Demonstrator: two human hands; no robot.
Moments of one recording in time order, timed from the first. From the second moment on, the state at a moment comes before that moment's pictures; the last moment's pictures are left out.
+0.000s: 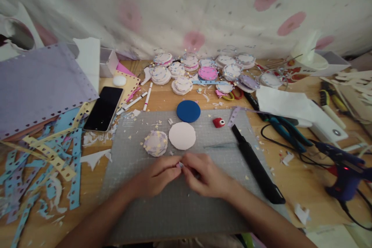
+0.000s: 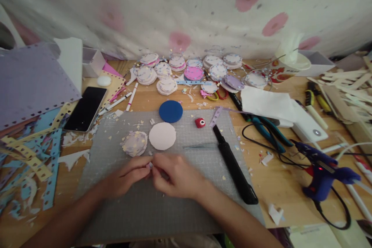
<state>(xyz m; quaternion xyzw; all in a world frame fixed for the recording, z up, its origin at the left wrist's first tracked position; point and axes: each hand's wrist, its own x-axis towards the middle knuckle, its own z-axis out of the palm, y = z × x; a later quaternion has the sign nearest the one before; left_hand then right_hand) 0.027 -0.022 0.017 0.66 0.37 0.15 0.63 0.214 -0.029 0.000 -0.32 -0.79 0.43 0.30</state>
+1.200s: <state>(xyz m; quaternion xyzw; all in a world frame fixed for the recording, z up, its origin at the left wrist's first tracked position) 0.034 -0.026 0.002 0.74 0.41 0.28 0.46 0.209 -0.036 -0.007 -0.35 -0.79 0.37 0.33</state>
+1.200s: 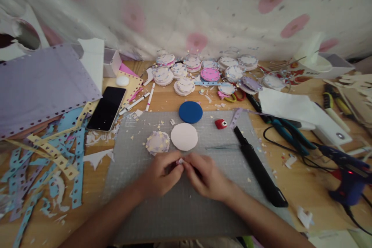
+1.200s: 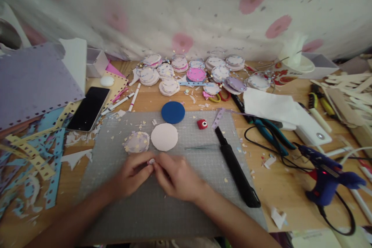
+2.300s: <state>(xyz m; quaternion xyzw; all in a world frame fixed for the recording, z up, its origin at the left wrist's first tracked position) 0.040 -0.038 -0.007 0.81 0.35 0.34 0.33 0.200 -0.041 0.004 -0.35 -0.73 0.47 0.36</state>
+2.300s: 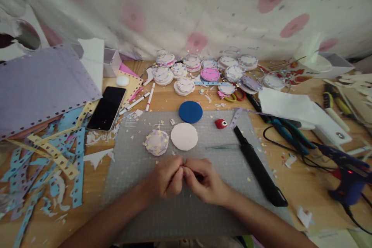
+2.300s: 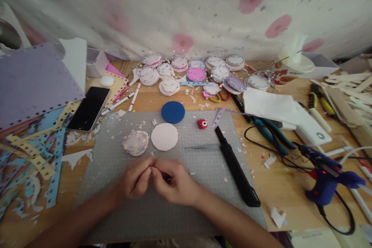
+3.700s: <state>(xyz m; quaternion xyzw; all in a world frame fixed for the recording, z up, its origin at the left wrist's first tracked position) 0.047 -0.096 0.026 0.53 0.34 0.37 0.68 0.216 -0.073 0.068 -0.25 -0.81 0.40 0.35</state>
